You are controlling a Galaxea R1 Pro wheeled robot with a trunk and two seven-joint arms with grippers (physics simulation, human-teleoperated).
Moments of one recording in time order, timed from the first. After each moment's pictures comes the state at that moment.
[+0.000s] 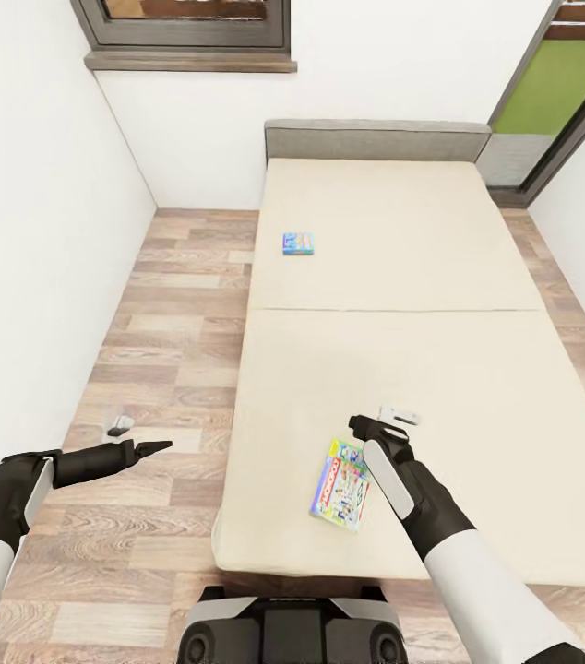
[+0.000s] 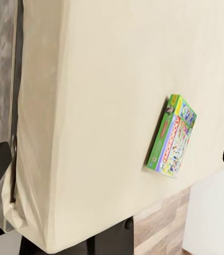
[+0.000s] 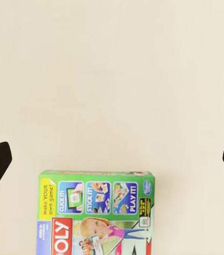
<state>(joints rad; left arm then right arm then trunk) -0.75 0.32 0.29 -0.73 0.00 0.71 -1.10 -0.74 0.06 0.28 -0.98 -0.58 0.39 -0.64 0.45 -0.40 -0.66</state>
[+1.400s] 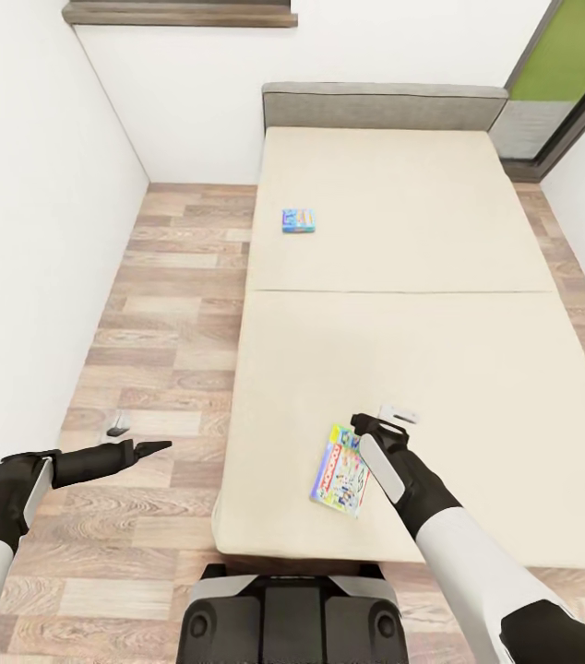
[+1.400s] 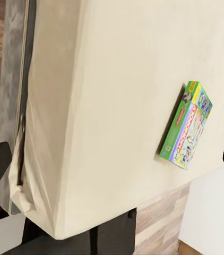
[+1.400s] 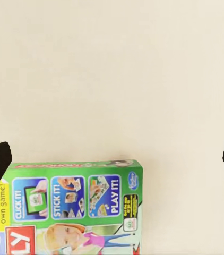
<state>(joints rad) -0.75 0.32 0.29 -0.73 0.00 0.71 -1.10 -0.83 0.08 0.28 -0.78 -0.58 0.30 -0.64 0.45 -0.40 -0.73</state>
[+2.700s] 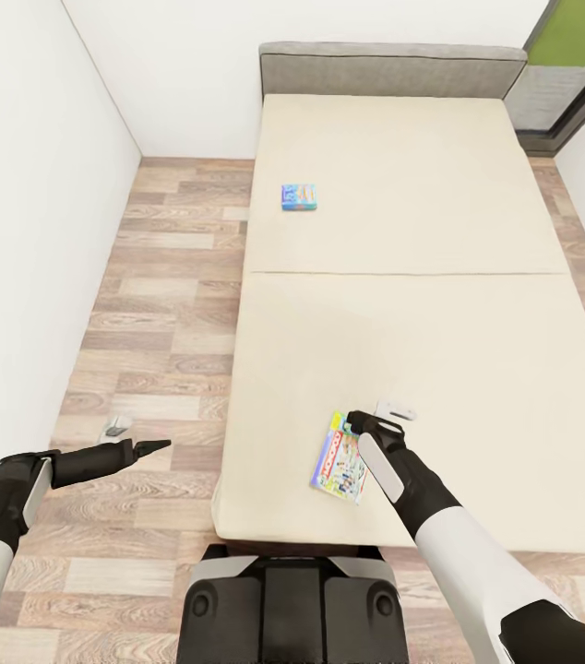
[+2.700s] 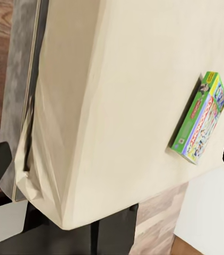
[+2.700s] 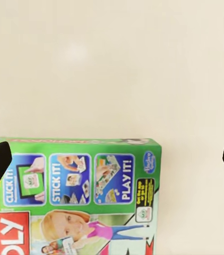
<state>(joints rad) -0.75 0.32 0.31 -0.73 0.00 0.71 -1.10 -0.83 0.08 0.29 -0.79 -0.58 0.30 -0.61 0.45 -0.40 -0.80</state>
